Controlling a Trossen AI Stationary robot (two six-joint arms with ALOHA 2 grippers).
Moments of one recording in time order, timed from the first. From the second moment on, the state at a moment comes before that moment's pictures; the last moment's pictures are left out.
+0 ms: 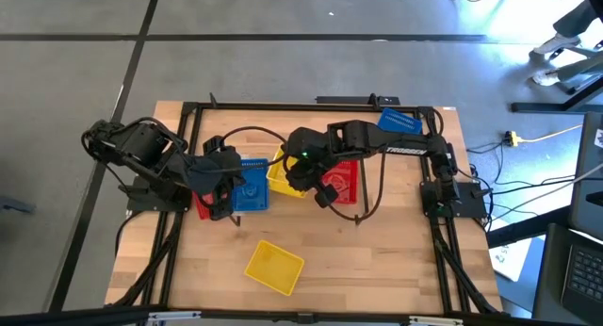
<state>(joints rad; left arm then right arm) -0.41 1.42 1.93 -1.41 -0.41 -0.55 0.04 2.01 2.25 -1.16 -0.16 -0.63</state>
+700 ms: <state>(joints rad) -0.41 1.42 1.93 -1.40 -0.41 -0.55 0.03 2.01 2.27 -1.13 -0.21 -0.63</state>
